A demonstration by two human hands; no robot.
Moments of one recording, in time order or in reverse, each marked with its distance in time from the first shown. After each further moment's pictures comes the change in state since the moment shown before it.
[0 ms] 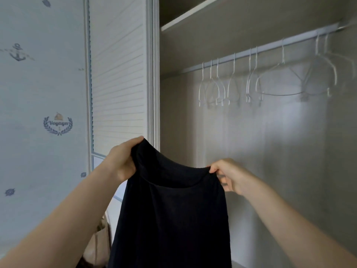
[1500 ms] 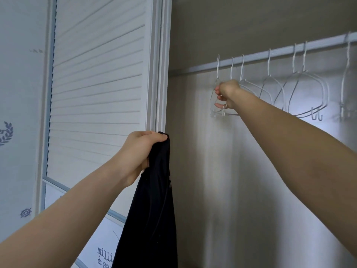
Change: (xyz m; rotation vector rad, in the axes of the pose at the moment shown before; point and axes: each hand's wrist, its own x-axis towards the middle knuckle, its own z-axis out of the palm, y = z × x) left_hand 0.242 0.010 -0.012 0.261 -0.204 0.222; right_hand 0.303 -0.270 0.022 0.084 0.414 -0.438
